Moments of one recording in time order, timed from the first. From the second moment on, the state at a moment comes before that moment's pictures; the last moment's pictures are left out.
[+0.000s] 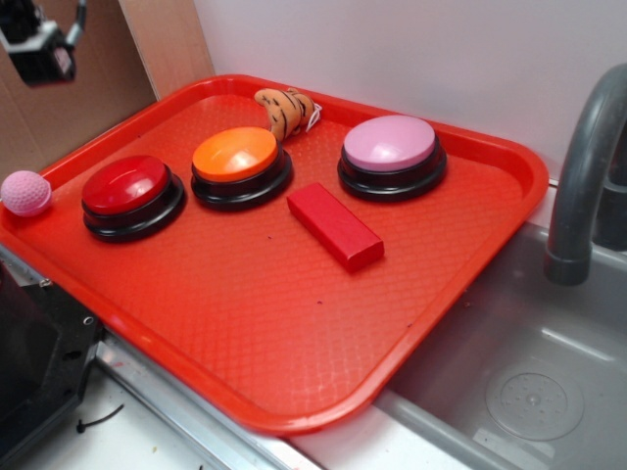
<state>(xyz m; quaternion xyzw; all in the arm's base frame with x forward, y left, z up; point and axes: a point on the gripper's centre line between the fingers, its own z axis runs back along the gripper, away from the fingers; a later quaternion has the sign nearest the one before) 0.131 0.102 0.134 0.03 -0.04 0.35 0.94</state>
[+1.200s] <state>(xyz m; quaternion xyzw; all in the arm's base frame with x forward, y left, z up) 0.187 0.083 0.050 0.04 -0.04 0.05 1.00</state>
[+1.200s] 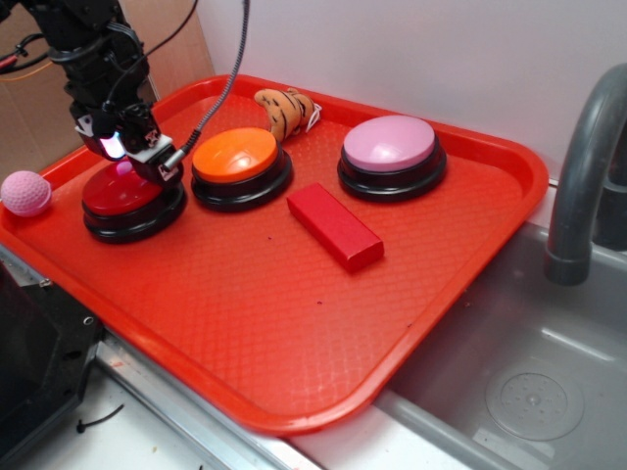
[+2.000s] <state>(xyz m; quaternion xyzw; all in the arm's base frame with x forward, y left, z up) 0.171 0.090 0.119 0.04 -0.04 0.07 1.00</state>
